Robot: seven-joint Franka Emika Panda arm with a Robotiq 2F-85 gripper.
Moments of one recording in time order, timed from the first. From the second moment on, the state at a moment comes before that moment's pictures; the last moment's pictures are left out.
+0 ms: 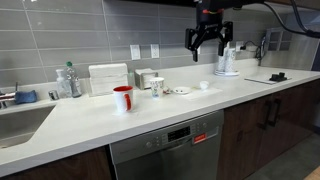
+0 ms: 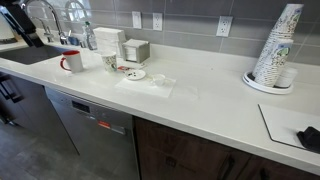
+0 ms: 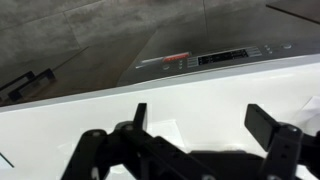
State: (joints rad) arm -0.05 -0.64 0.29 -2.51 -0.05 2.03 0.44
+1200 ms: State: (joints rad) arm 0.04 0.04 0.23 -1.93 -0.11 2.21 0.49
